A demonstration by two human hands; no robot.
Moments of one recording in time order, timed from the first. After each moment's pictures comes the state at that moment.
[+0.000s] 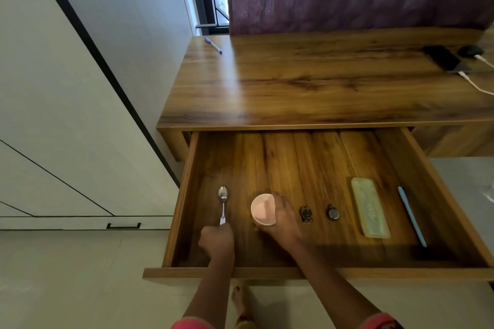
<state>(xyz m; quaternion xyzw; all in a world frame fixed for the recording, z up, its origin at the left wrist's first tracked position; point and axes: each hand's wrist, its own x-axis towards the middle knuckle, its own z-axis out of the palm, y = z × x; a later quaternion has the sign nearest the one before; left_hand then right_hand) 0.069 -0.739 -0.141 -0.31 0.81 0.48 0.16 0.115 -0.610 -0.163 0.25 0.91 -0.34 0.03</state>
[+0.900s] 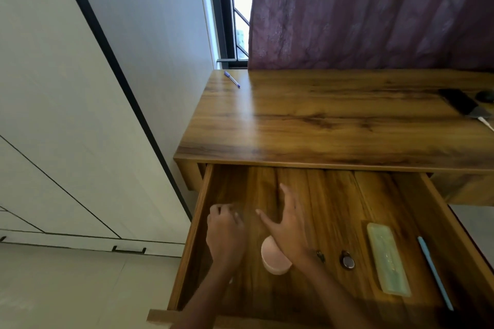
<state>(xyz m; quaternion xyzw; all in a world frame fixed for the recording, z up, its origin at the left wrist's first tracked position) 0.026 -0.728 -0.085 0.04 0.93 0.36 -0.04 0.066 -0.607 -0.096 0.20 0.89 -0.37 -0.19</state>
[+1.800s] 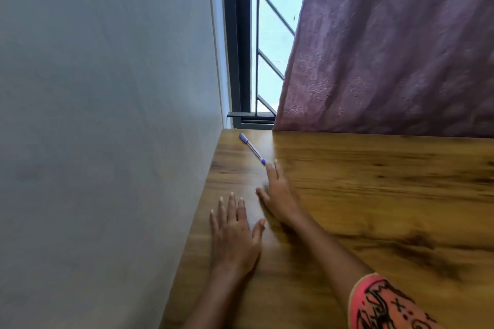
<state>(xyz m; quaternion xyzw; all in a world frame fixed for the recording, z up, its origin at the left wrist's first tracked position) -0.361 -0.636 -0.090 0.19 0.97 0.16 -0.05 -0.392 -0.493 -0.074 0.13 0.95 -0.26 -0.12</state>
